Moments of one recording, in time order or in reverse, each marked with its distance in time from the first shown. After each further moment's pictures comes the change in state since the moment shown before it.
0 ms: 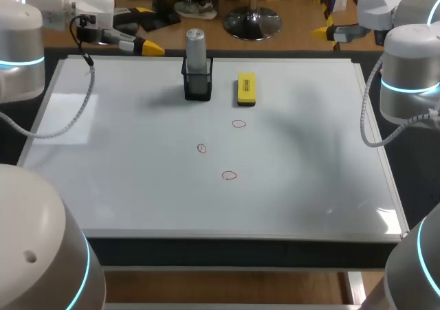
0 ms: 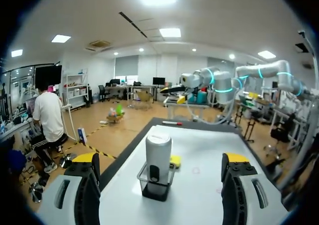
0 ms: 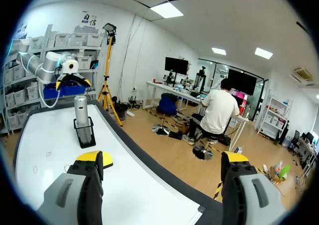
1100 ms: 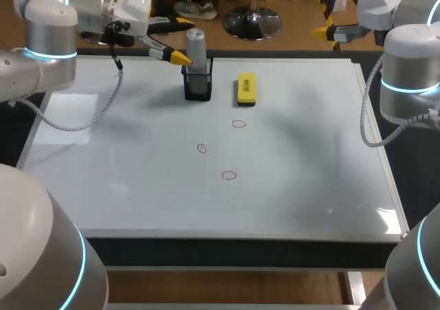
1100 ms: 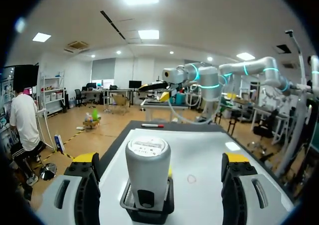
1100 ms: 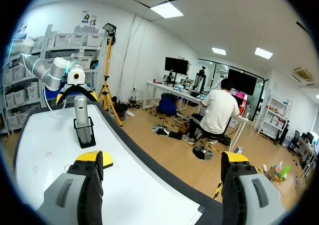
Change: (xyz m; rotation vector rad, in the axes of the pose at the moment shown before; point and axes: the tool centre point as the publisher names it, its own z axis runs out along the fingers) left arm 0.010 0.017 0.084 0.032 0.210 0.028; right arm 0.000 0.000 0.000 0.000 0.000 0.000
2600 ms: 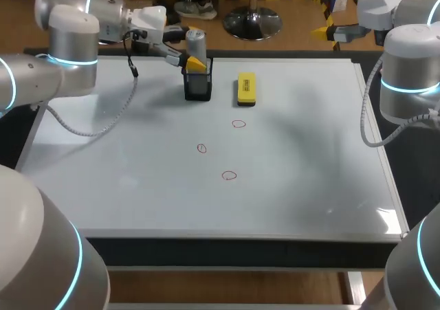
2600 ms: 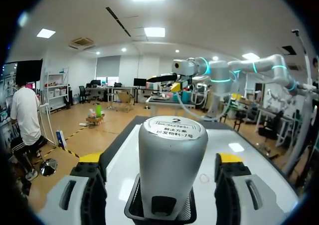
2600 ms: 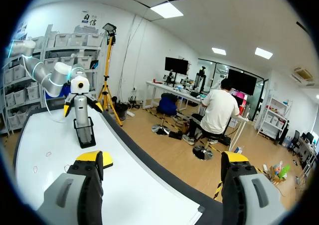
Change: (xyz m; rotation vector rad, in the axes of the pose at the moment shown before) left arm -0.024 0.026 0.032 -0.004 -0.037 -0.028; right arm 0.000 0.000 0.000 0.000 0.000 0.000
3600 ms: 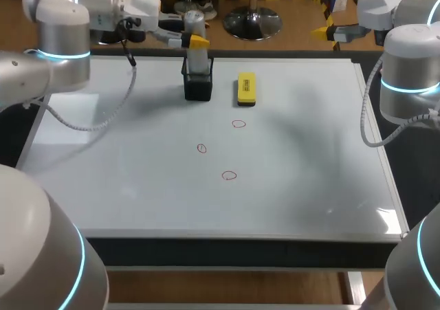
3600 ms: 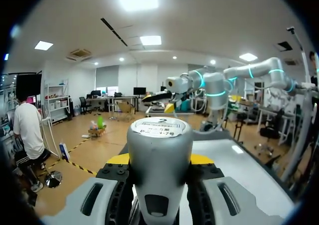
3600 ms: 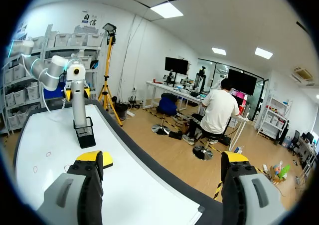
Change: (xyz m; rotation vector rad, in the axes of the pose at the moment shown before) left arm 0.022 -0.063 -0.015 0.058 -0.010 0.066; right arm 0.000 0.000 0.000 0.000 0.000 0.000
